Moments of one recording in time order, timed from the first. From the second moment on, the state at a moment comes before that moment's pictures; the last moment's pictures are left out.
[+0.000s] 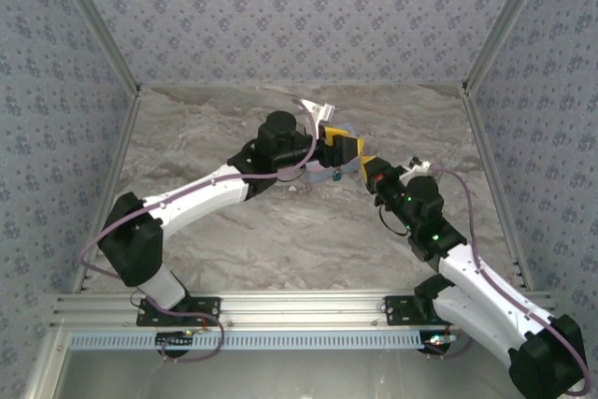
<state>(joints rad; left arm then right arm) -0.85 1.61 1.24 0.26 0.38 -0.59 0.51 0.77 0.44 0.24 -0.01 1.53</state>
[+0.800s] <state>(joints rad) -0.86 1.70 1.25 0.27 0.44 -0.62 0.53 0.77 0.46 0.21 0.03 1.53</state>
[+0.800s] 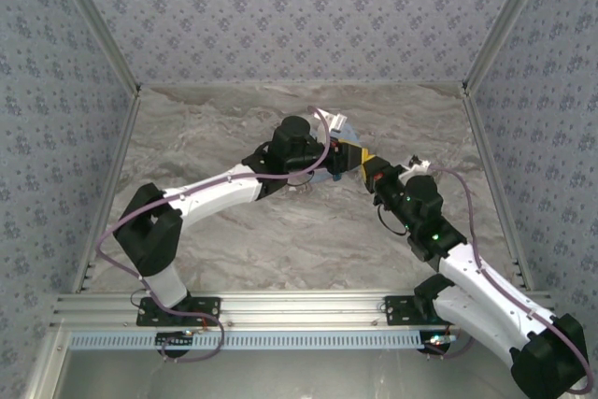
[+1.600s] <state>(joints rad) -0.81 1.65 1.24 0.23 0.42 -0.57 0.53 0.76 0.50 0.14 -0.06 1.22</state>
